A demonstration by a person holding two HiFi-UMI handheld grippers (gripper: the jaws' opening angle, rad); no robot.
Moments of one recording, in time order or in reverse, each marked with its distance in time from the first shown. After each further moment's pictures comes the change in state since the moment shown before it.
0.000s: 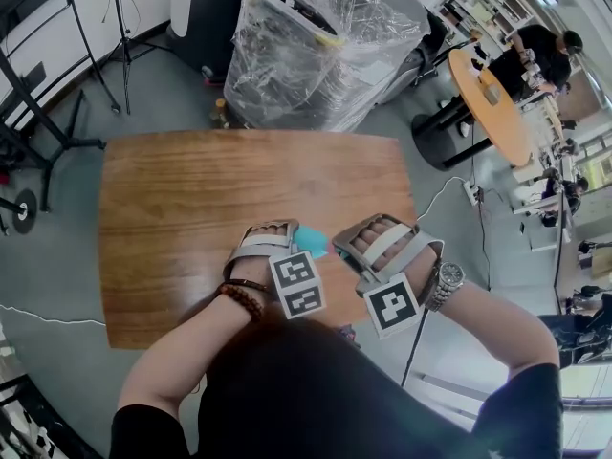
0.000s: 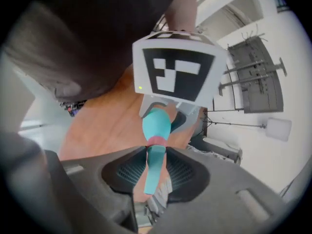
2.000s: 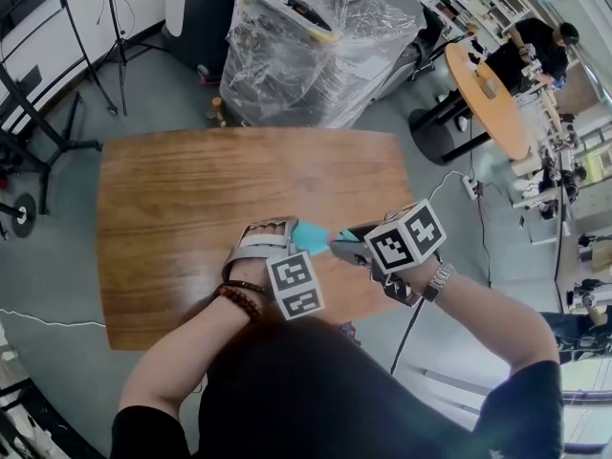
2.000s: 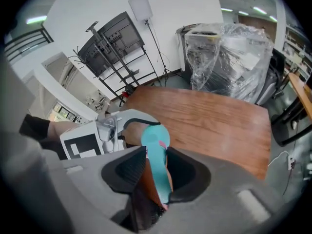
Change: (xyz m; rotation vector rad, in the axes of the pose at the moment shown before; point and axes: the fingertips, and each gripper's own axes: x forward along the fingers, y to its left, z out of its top) left arm -0.004 0.005 0.005 0.000 -0.029 0.056; right arm 0.017 0.004 -0.031 1.765 -0.234 0.528
